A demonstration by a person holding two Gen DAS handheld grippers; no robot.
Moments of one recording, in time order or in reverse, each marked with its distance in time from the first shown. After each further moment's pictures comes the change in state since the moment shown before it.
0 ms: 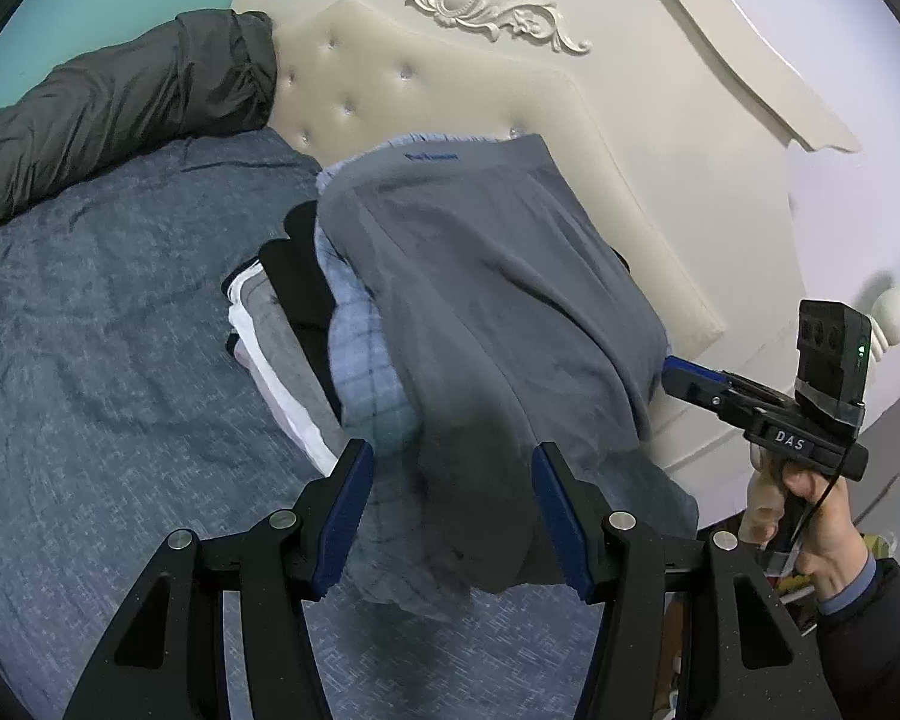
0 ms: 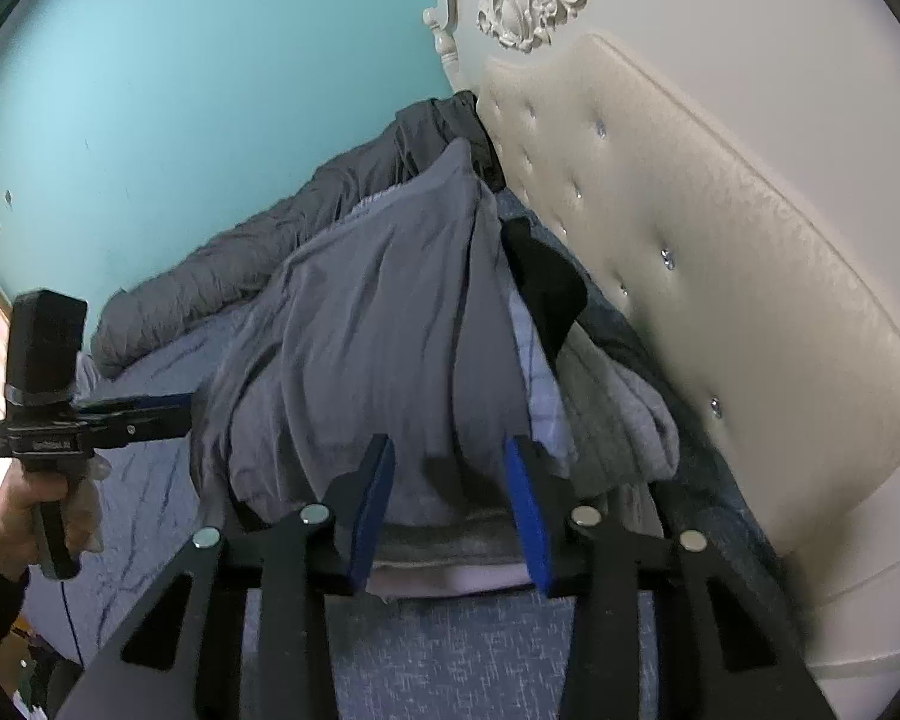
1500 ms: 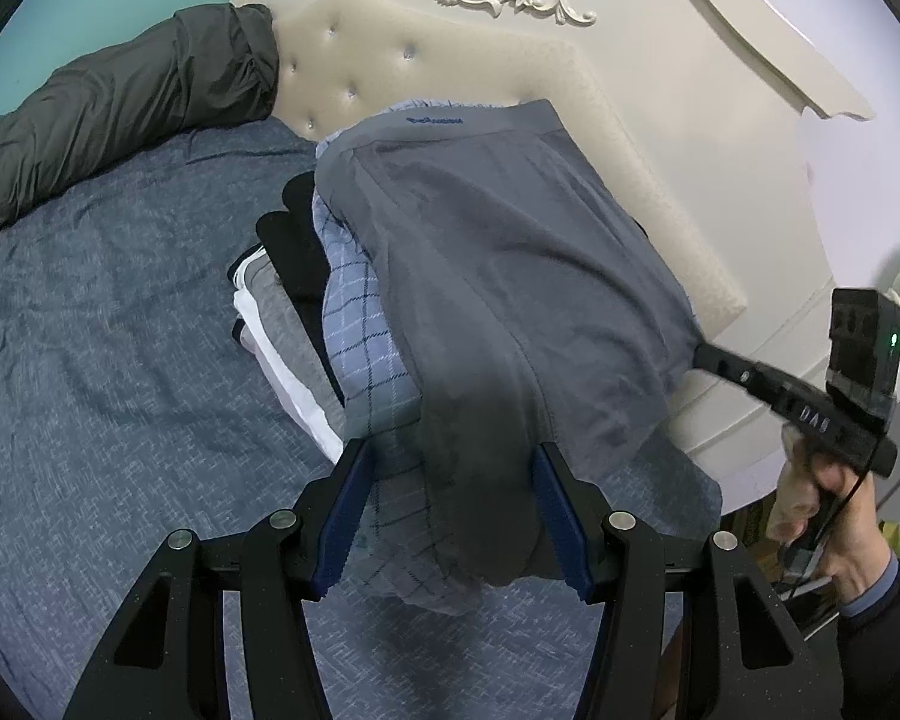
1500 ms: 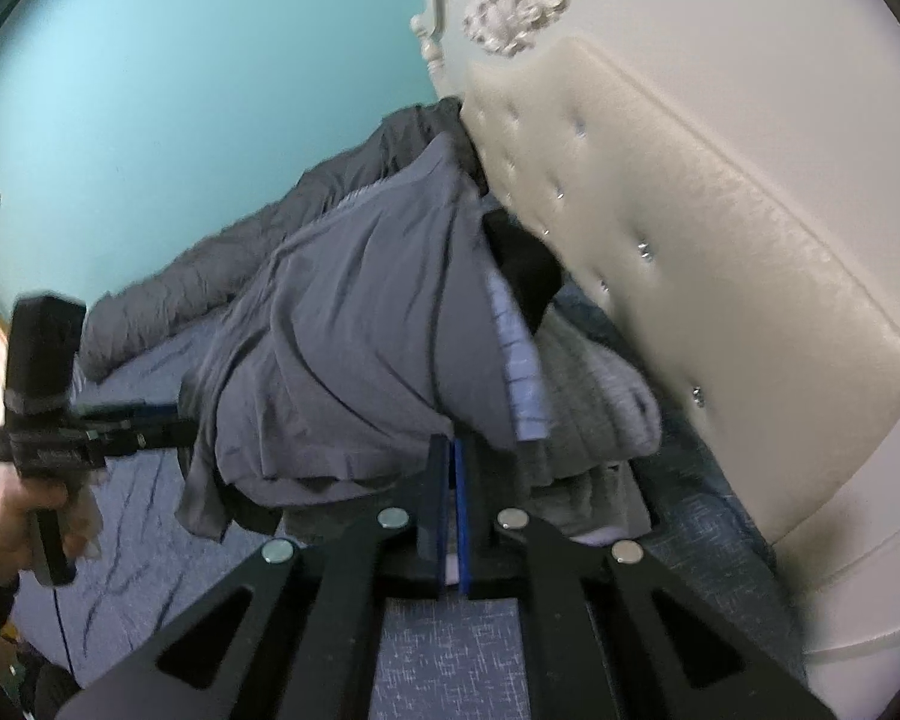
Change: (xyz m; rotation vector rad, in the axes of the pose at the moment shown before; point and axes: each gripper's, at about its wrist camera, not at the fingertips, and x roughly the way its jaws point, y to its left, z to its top) left arm 0.012 -0.002 -0.009 0.018 0.026 0.051; right arm -0.012 -0.014 -0.013 0.051 -0.057 -0.024
